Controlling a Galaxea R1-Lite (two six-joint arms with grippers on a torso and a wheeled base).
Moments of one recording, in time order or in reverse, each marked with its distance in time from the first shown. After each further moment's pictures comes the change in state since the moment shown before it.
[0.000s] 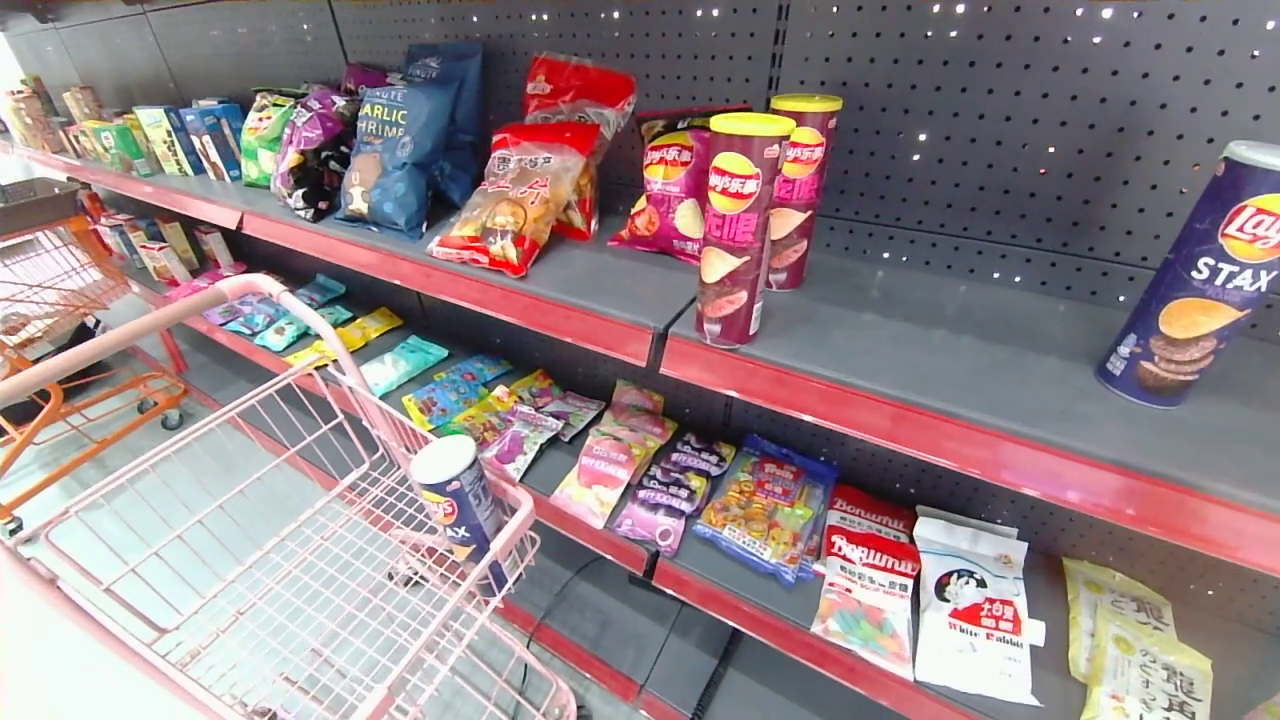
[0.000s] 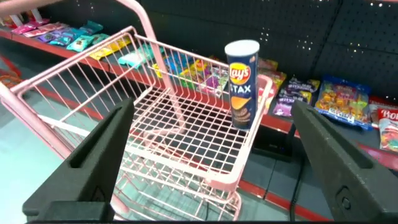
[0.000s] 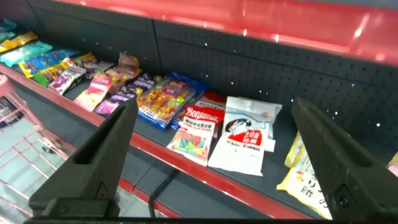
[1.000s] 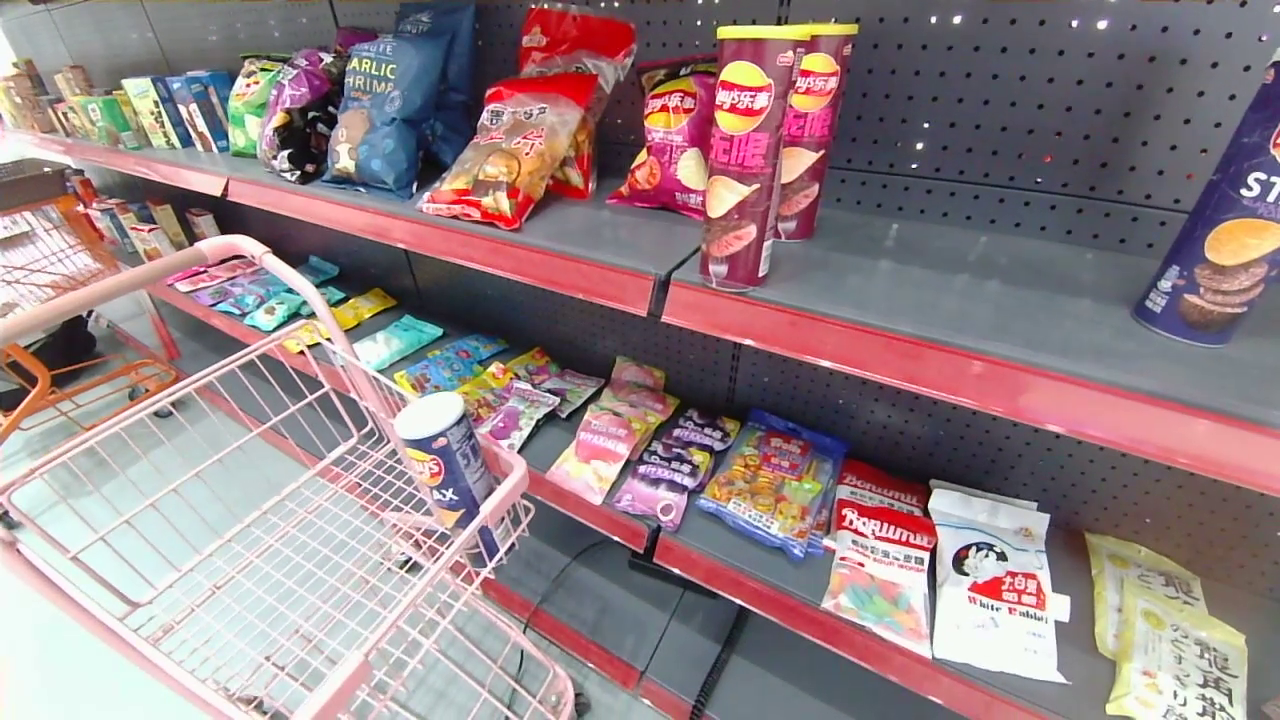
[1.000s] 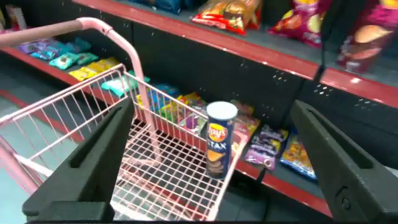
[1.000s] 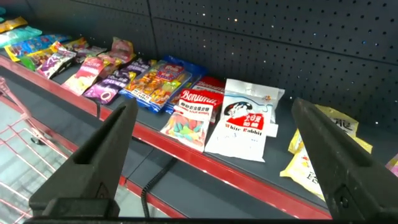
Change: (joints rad) left arm -0.007 0.547 -0.539 -0.070 0.006 -0.159; right arm 0.000 0.000 0.000 0.000 0.000 -0.023
